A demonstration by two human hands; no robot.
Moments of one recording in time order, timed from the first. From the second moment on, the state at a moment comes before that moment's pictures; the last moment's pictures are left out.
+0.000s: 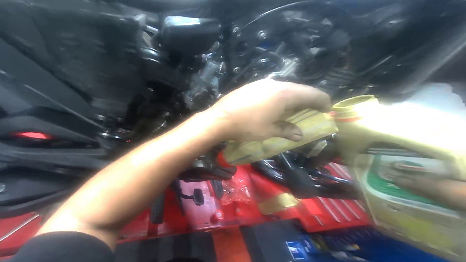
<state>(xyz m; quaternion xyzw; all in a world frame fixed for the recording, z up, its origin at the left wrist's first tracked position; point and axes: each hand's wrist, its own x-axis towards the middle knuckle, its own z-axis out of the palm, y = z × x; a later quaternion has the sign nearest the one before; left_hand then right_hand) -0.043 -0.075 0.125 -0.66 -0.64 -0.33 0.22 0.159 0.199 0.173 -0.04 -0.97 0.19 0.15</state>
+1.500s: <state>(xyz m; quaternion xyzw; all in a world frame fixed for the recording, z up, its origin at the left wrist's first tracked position) -0.041 -0.069 0.110 -0.63 -0.64 -0.38 0.21 0.194 0.165 0.077 -0.15 -0.94 0.18 0.24</state>
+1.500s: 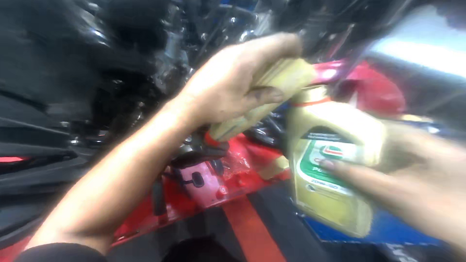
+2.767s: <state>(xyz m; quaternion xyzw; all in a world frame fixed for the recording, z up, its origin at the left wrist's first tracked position) -0.008 -0.006 0.084 -0.35 -0.83 -0.31 0.32 0.065 0.203 -0.340 -0.05 -0.96 0.11 -0.26</state>
